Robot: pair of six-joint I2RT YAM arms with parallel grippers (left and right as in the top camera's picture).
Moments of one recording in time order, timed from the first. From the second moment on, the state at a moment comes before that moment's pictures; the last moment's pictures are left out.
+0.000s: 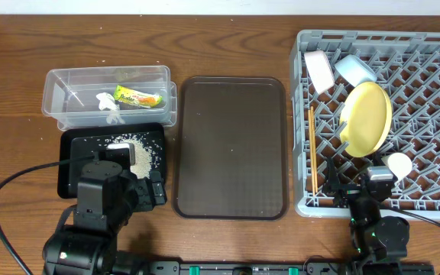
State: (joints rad) left arm -0.19 0.64 0.78 -0.98 0.00 -0.29; right arm 0.07 0.01 0.01 -0.07 -0.01 0.04
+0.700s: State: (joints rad) left arm -0.19 0.62 0.78 -0.98 0.00 -0.29; right arm 0.07 0.01 0.01 -0.07 -0.01 0.04
